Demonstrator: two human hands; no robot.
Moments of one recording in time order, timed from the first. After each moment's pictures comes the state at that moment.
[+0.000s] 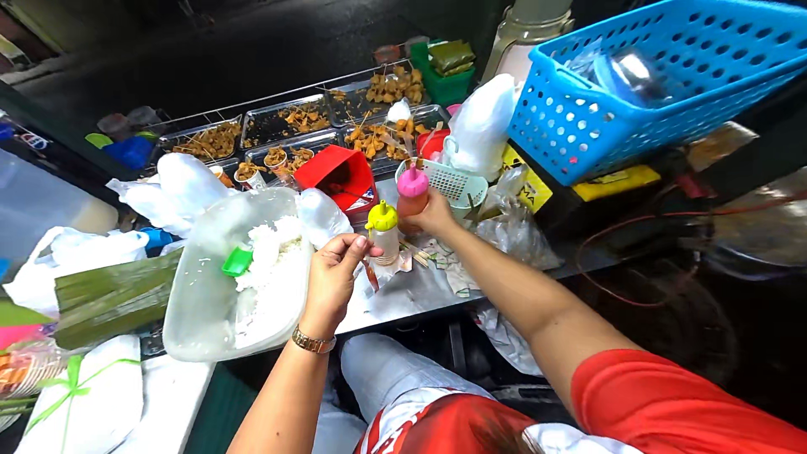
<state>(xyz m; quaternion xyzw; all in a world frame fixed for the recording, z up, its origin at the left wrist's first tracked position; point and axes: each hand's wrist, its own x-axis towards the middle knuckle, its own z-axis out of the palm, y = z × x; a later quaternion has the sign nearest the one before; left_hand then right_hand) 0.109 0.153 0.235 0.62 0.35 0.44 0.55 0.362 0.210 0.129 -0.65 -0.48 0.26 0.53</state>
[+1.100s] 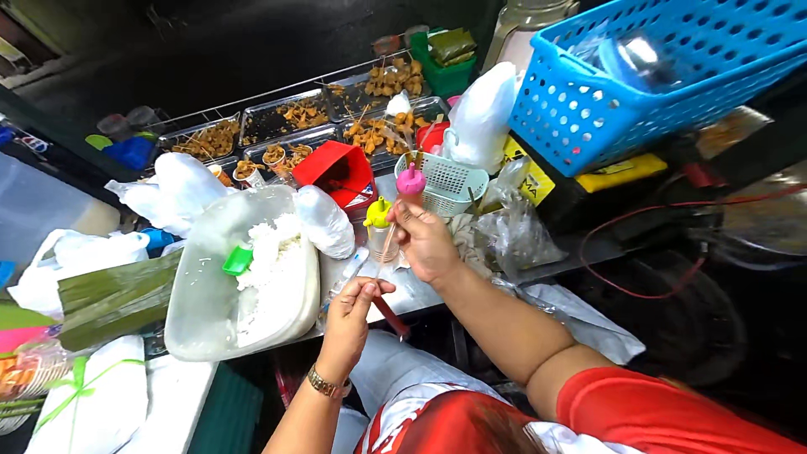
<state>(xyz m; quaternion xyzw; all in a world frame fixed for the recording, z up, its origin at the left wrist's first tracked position) 0.091 0.110 0.175 0.61 0.26 0.44 0.61 0.263 0.125 0.212 -0.38 -0.32 0.47 0.73</state>
